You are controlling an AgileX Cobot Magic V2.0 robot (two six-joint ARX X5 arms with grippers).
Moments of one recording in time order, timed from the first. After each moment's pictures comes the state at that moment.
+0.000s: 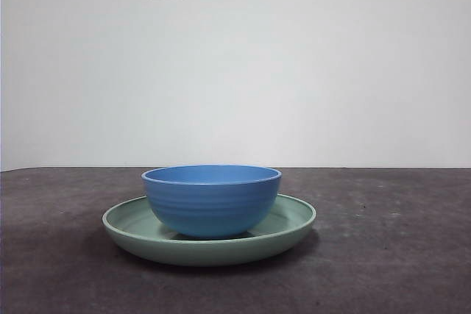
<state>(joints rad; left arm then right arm) -0.69 0.73 1.09 -1.04 0.18 -0.12 0.29 0.63 1.10 -1.16 -0.34 0.07</state>
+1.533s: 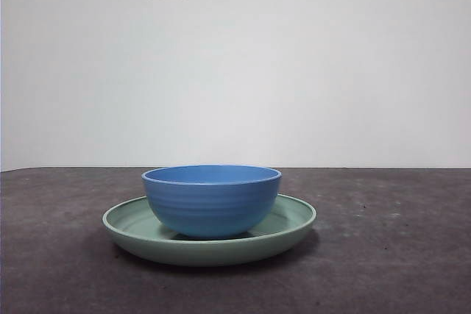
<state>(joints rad) -0.05 0.00 0.03 -0.18 0.07 -0.07 0.29 0.63 1.10 -1.15 -0.34 0.07</state>
